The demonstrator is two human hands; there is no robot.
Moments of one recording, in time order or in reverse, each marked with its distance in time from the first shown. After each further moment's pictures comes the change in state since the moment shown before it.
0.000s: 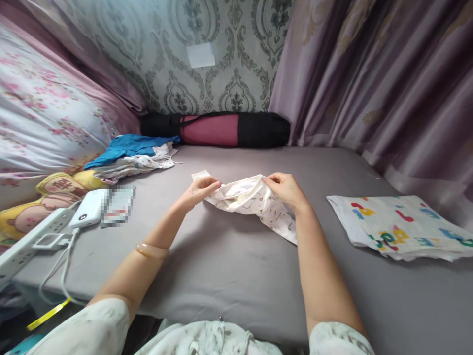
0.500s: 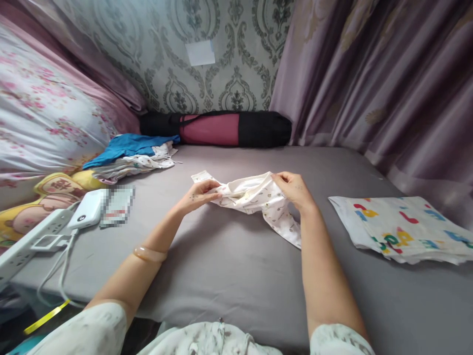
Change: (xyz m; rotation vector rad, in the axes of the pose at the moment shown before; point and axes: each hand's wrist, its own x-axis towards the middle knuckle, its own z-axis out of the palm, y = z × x) left_hand -0.001 -0.022 -0.008 -0.008 -0.108 0.111; right_hand 0.011 0.017 -0.010 0.094 0.111 0.036
